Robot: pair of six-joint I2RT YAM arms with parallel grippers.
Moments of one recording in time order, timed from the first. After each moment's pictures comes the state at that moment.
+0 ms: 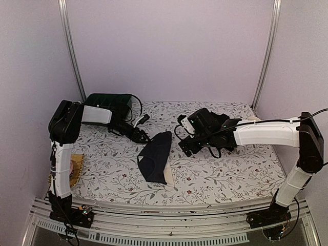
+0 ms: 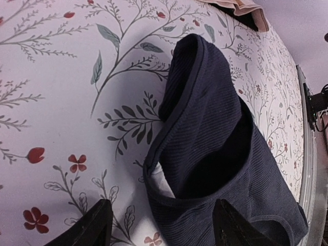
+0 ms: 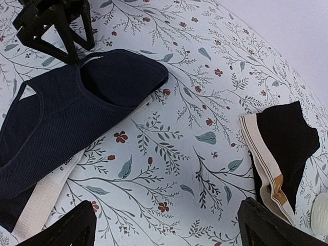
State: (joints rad) left arm -0.36 2.25 1.54 -0.41 0.78 0.26; right arm 0.90 1.70 1.18 -0.31 0.34 0.02
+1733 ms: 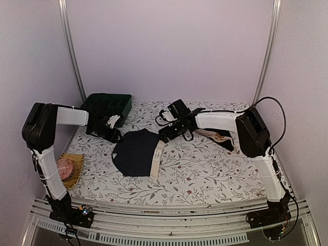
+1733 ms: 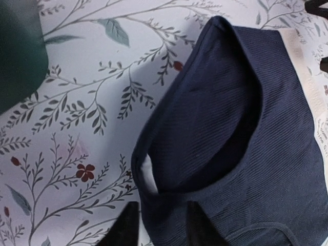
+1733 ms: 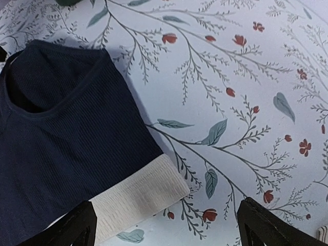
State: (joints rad) left arm -0.21 1.91 1.19 -0.36 0.34 0.23; right arm 0.75 2.36 1.91 -0.40 0.01 0.05
